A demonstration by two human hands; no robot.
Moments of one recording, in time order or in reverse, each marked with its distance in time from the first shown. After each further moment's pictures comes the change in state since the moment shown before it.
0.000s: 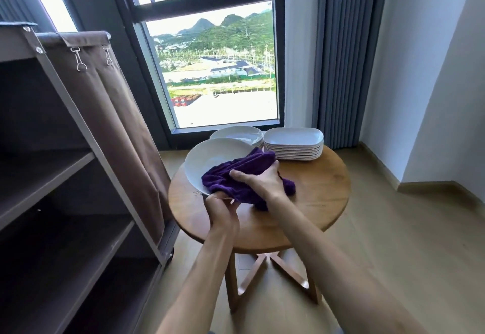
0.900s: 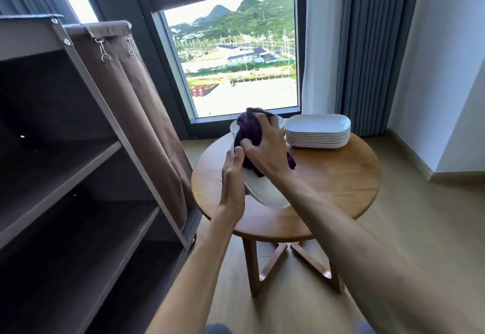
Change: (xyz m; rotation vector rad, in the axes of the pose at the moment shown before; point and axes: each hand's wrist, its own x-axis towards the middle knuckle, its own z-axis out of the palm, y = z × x) left_hand -0.010 0.048 0.000 0.585 -0.331 0.230; right_hand 0.005 -0.043 0.034 -0.151 0.129 -0.765
